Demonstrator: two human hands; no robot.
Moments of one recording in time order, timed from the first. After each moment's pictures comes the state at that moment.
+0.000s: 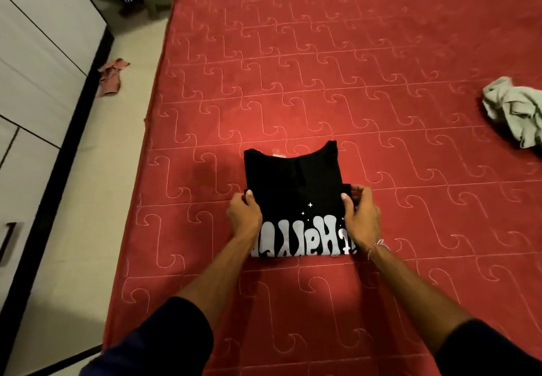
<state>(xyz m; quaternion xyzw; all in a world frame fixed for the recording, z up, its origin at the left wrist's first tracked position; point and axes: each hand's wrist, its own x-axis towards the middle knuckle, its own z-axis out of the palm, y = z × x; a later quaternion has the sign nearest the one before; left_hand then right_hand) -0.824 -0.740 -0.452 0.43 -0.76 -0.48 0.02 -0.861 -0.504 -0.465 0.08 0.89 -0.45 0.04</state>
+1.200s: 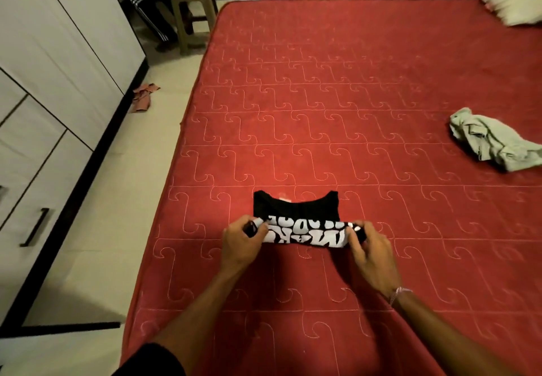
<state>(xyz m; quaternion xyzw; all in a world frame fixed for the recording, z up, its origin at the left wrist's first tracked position) -0.659 -0.736 -0.389 0.20 -0.85 -0.47 0.09 -0.708 -0.454 -0.388 -0.10 0.92 -0.39 0.03</state>
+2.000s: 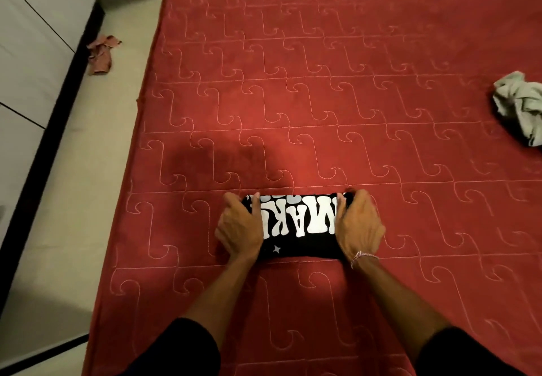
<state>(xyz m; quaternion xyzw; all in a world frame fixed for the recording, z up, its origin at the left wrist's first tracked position) -0.787 -0.732 -0.463 0.39 -0.88 -0.26 0.06 -0.833 -0.528 -0.469 0.08 0.99 -0.15 -0.02</state>
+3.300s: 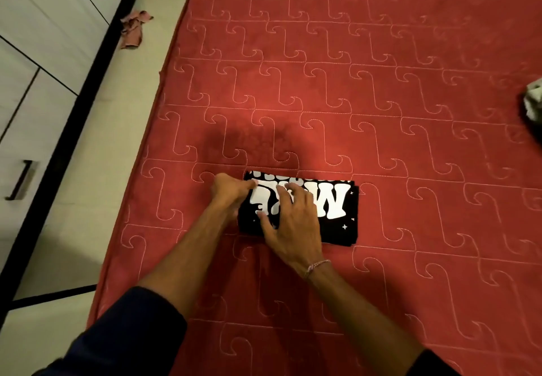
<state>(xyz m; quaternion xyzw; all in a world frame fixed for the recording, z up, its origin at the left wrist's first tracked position) -0.795 -0.764 -0.427 0.52 -0.68 -0.51 -0.09 -0.765 -0.604 -0.426 -0.20 0.94 -0.25 0.07</state>
